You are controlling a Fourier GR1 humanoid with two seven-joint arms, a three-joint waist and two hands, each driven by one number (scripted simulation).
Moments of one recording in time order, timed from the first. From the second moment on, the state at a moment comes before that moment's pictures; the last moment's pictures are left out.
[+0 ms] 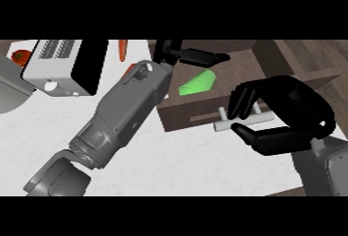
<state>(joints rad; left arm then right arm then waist) -1.26 0.00 -0.28 -0.40 0.53 0.25 -0.41 -0.43 -0.21 0.06 -1.76 -0.32 0.49 0.14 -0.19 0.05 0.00</state>
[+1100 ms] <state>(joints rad) -1.15 0.01 -0.23 -0.45 0.66 0.23 -0.56 -0.34 -0.34 0.35 -1.38 0.41 0.41 -0.04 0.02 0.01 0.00</state>
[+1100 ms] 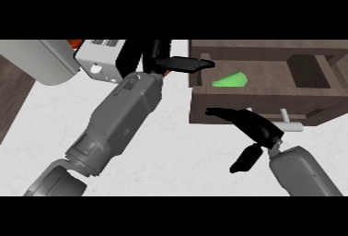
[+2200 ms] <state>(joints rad) -0.90 0.18 -0.24 -0.69 0.68 0.06 -0.50 -0.78 -0.32 0.09 -0.55 0.43 0.20 -0.42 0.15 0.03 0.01</state>
